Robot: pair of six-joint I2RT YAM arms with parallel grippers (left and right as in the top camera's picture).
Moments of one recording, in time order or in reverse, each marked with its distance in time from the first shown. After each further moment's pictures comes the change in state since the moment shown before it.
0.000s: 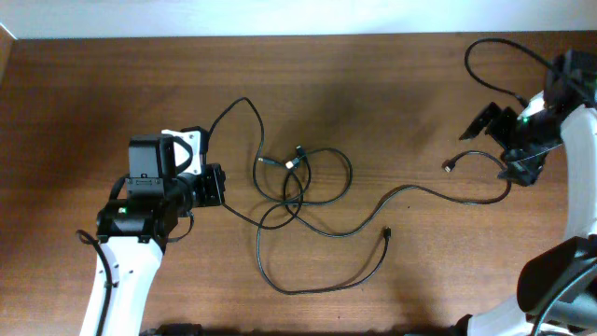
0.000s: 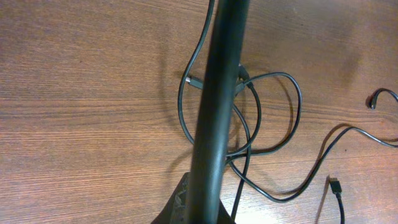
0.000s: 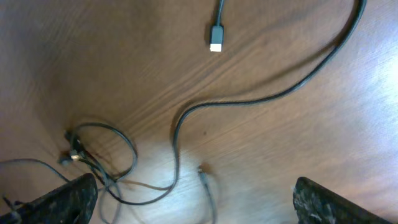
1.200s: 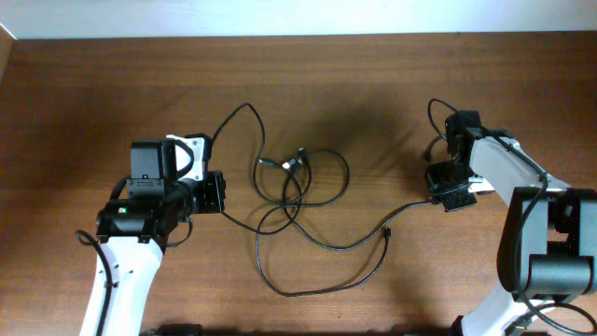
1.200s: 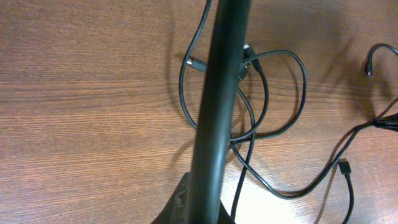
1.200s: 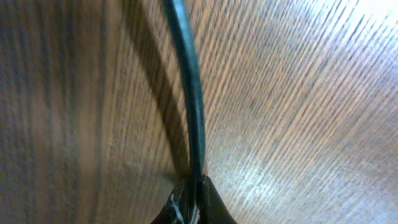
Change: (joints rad) left arm 0.000 0.000 0.000 -0.068 0.000 0.053; right arm 0.217 0.128 -0.524 0.515 0.246 0.750
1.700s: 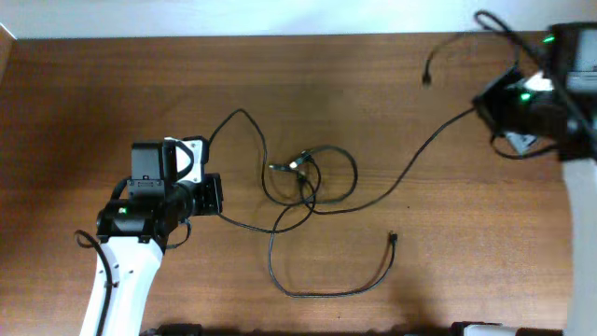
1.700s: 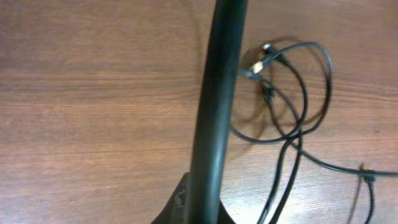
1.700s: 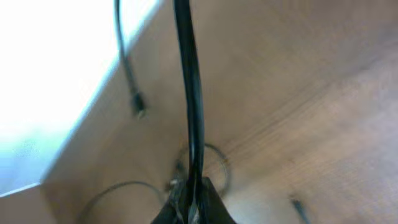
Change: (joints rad) left arm 0.000 0.000 -0.003 -0.026 -0.060 0.000; right arm 0.000 -0.396 0.741 -0.409 -0.121 -0.428
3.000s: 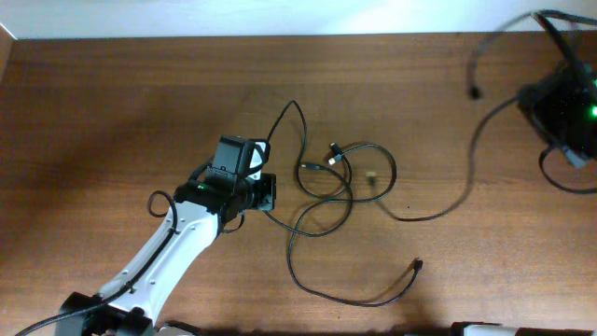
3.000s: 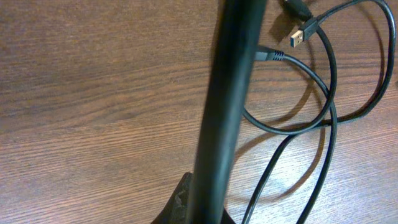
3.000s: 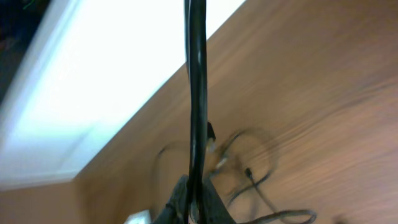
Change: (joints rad) left arm -0.319 0.274 -0.074 0.327 -0.102 -0.140; right arm 0.000 0.007 0.466 -0.292 0.072 -0.056
